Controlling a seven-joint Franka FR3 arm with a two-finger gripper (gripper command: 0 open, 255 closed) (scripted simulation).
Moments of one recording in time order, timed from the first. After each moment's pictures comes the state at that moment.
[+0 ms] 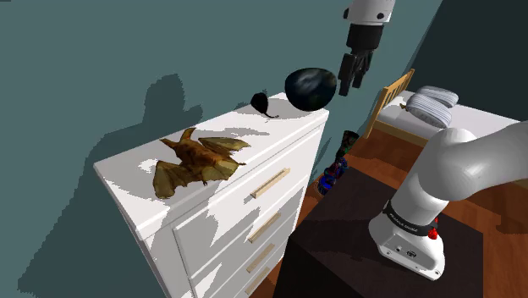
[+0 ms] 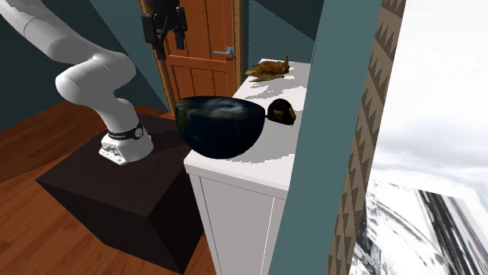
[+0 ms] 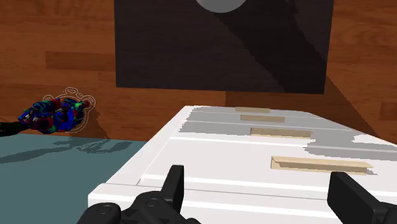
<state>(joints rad) 0.00 -0.81 0.04 -2.37 0.03 1.50 0.02</state>
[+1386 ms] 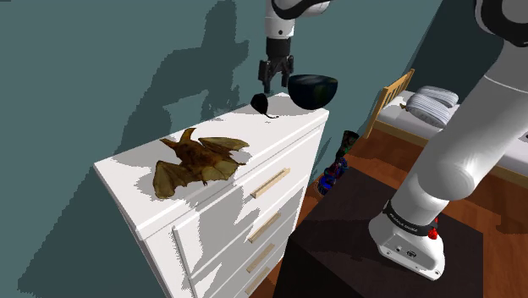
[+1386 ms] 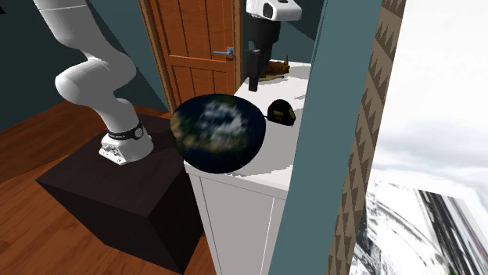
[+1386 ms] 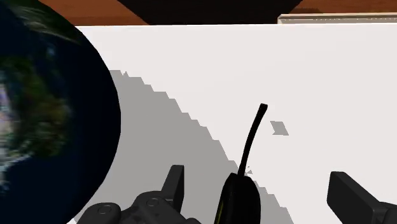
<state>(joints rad) -0.01 -0.07 0.09 -1.90 0.00 1.77 0.10</state>
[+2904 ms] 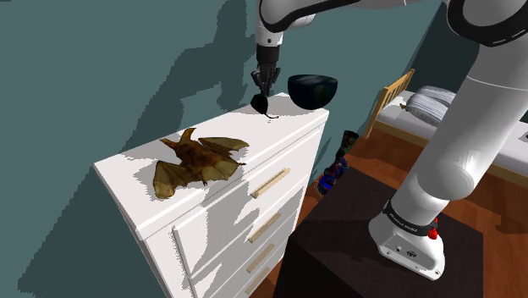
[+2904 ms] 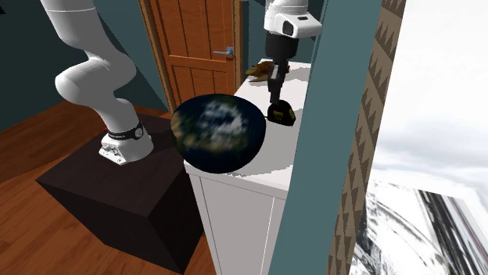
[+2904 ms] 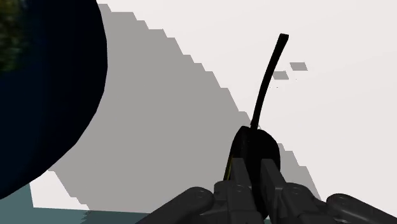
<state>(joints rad) -0.02 0.06 0.08 -1.84 -0.02 1.88 0.11</state>
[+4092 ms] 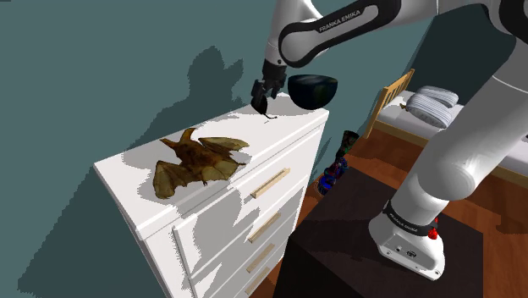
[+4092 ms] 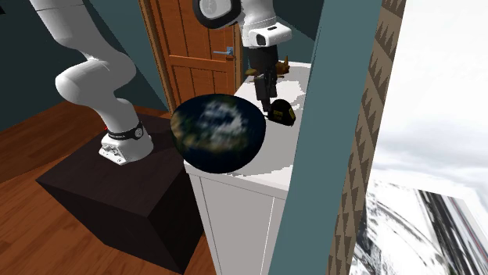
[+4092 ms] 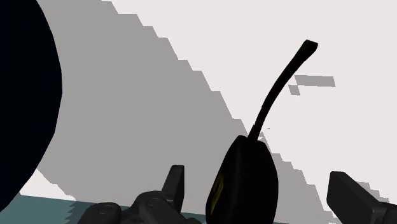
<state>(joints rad) 0.00 -0.13 0.10 -2.21 -0.08 2.33 0.14</state>
